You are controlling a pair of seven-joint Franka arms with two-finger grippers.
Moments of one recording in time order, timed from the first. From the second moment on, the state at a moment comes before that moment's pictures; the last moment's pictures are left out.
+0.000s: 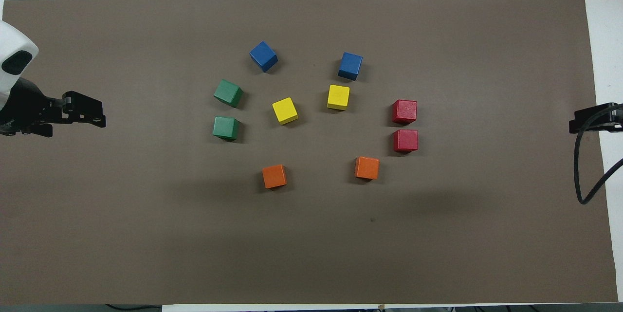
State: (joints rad) left arm -0.08 -0.01 -0.01 -1.66 -0.04 1.58 -0.17; right arm -0.09 -0.10 -0.03 -1.73 -0.03 1.60 0.00
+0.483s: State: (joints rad) left arm -0.19 -0.05 -0.04 -1.90 -0.07 1.86 -0.17; right arm -0.09 -0.10 -0.03 -1.73 -0.03 1.61 0.00
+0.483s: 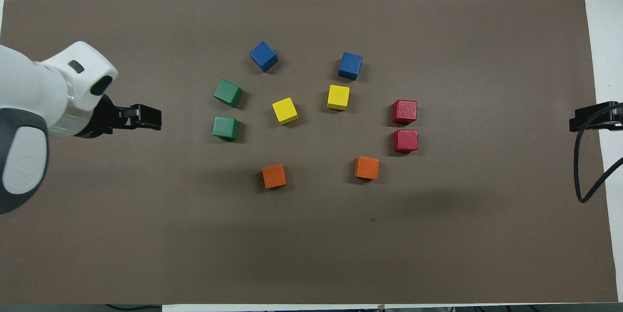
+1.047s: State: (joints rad) left arm -0.34 0.04 -0.04 -2.06 -0.08 2.16 -0.17; right arm -0.09 -0.10 -0.03 -1.73 -0.03 1.61 0.00
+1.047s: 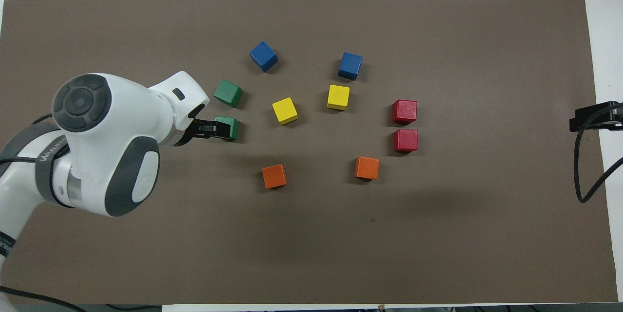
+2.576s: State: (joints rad) left arm -0.38 0.25 -0.03 -1.97 -0.08 2.26 -0.13; right arm 0.28 0.02 -0.01 -2.00 0.01 2.07 0.54
